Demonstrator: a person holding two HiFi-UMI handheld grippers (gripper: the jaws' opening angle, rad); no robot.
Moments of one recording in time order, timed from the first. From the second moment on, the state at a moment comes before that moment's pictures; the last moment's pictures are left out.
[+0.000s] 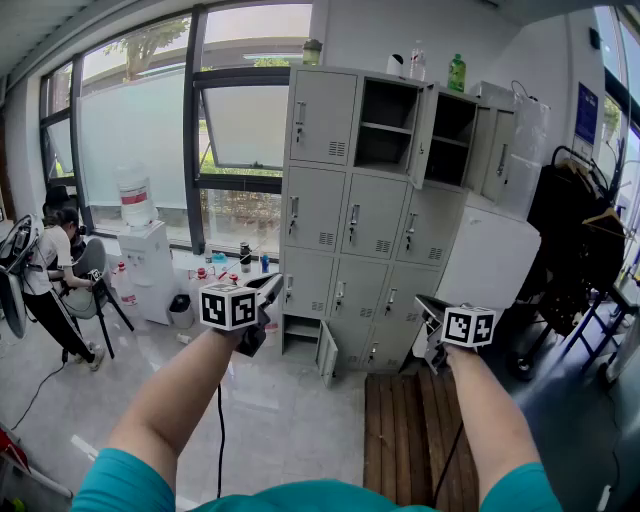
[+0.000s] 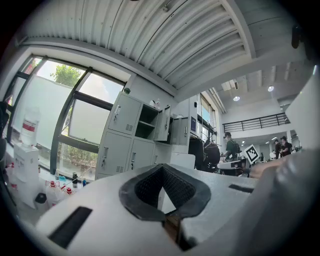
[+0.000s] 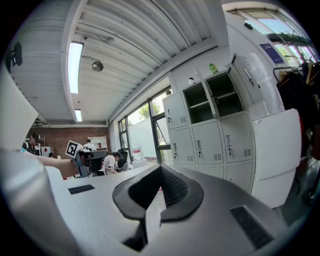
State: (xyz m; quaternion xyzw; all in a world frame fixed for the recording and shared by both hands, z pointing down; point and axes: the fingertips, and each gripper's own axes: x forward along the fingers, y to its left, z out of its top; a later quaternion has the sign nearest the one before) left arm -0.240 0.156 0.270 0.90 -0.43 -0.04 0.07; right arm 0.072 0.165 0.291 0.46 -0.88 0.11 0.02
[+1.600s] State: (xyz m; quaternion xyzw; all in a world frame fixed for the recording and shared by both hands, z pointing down) left arm -0.105 0.134 0.286 0.89 -0.45 -0.03 0.08; right arm 0.173 0.152 0.299 0.42 -0.90 0.10 0.01
